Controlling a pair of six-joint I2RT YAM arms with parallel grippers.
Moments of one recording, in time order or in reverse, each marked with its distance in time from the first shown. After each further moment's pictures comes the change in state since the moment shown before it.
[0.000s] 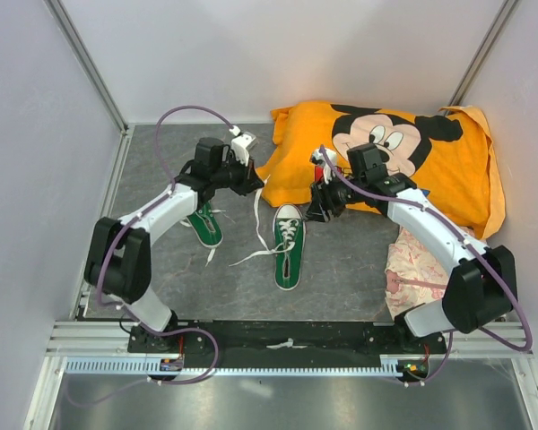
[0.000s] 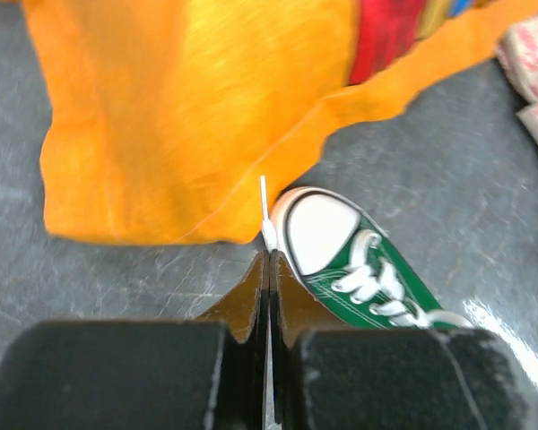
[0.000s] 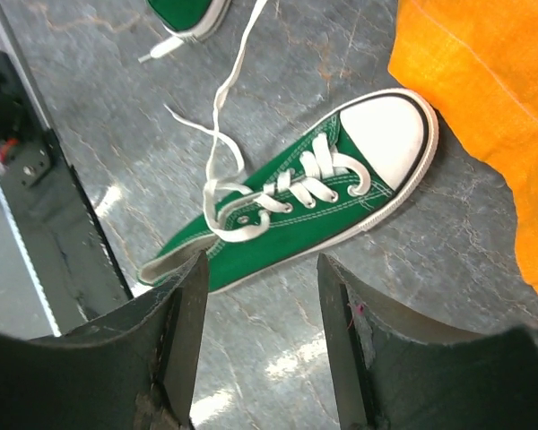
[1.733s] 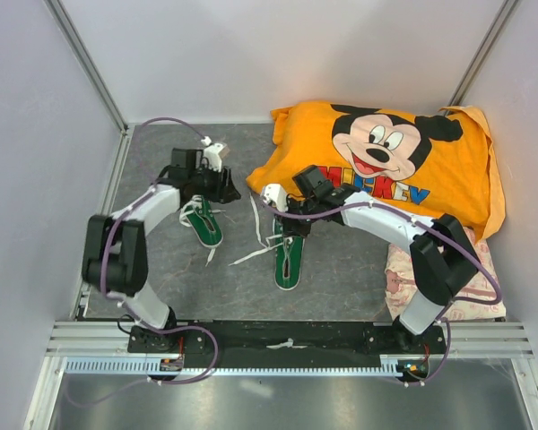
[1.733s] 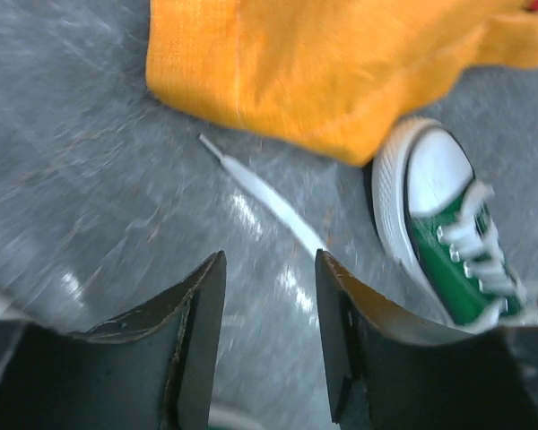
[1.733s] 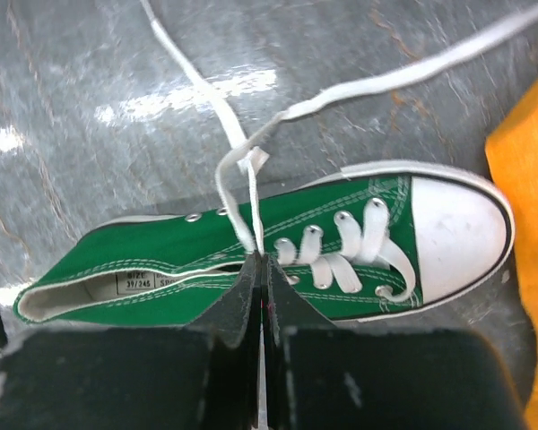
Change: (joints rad) left arm 0.190 0.101 -0.041 -0.088 0.021 -0.022; right arm 0.285 0.237 0.036 0.038 0.205 -0.423
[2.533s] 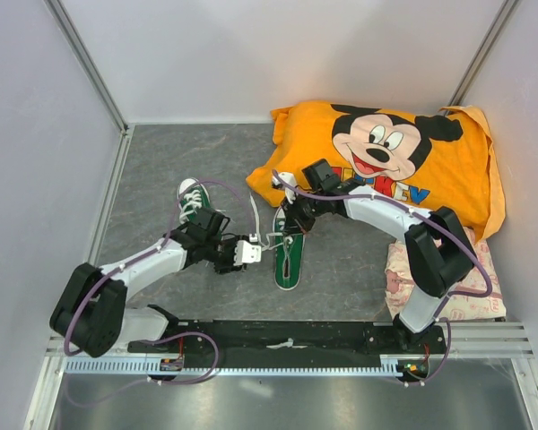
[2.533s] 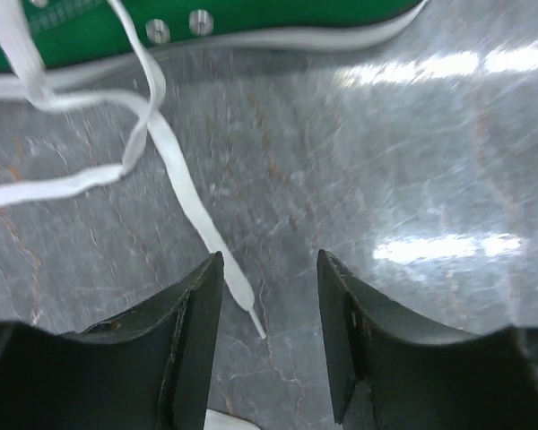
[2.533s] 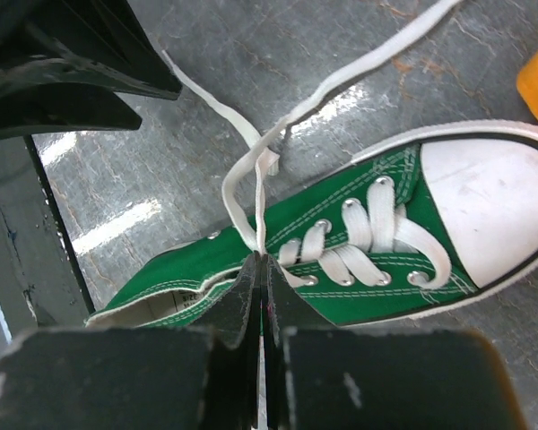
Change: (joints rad) left arm -0.312 -0.458 -0.507 -0.215 0.034 1.060; right arm -0.100 0.053 0.002 0.049 -0.162 0.316
